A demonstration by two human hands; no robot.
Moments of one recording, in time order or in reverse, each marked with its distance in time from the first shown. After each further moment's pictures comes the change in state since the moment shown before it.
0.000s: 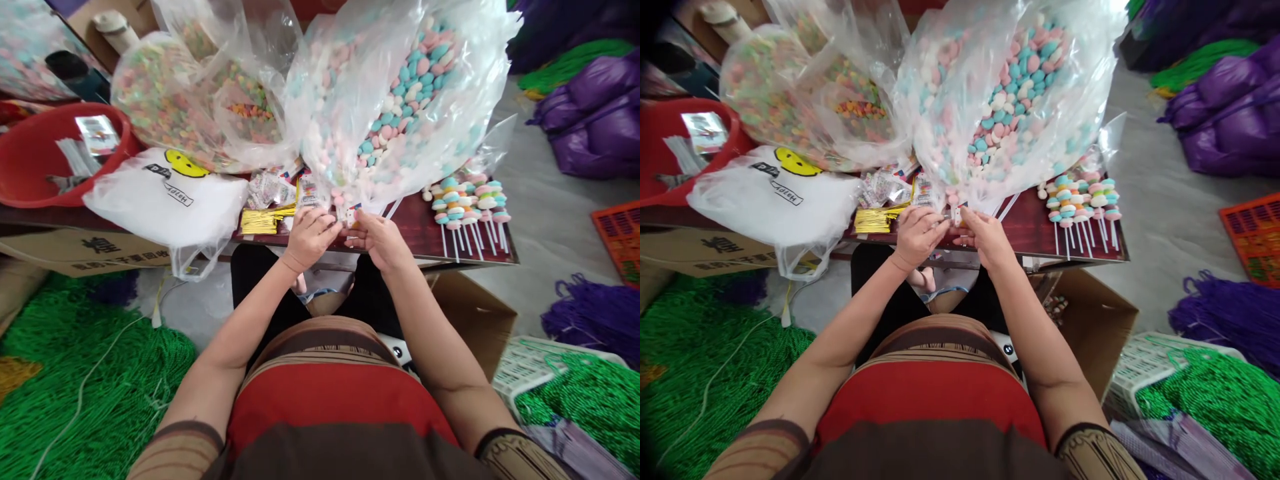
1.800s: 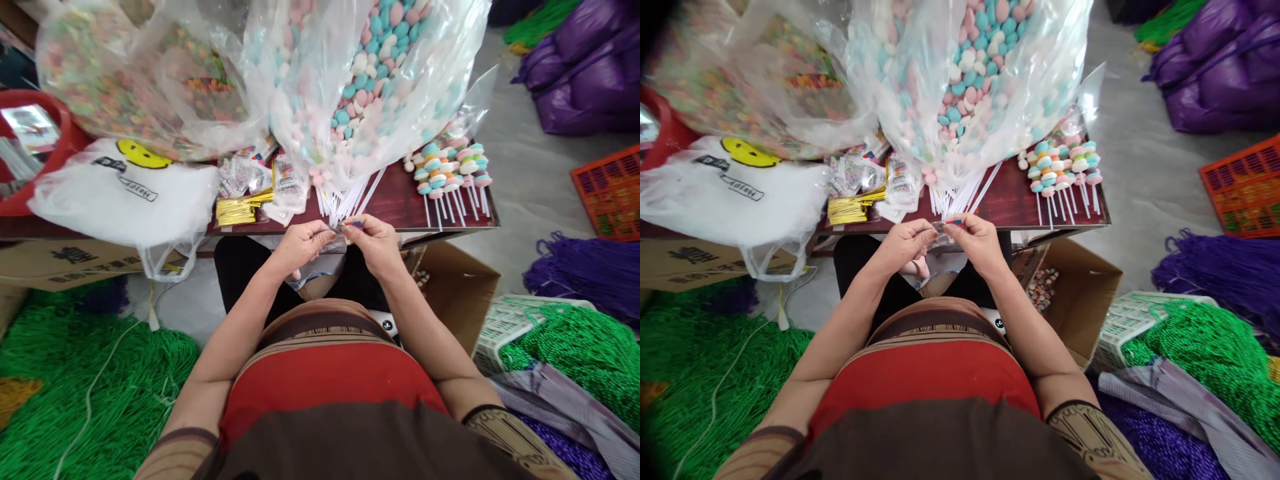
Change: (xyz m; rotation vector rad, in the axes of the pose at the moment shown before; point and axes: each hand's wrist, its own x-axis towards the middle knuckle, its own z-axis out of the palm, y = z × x) left_hand 0.011 0.057 -0.043 -0.953 -0.560 -0.885; right_hand -0.044 0.030 -0.023 -0.281 0.105 -0.359
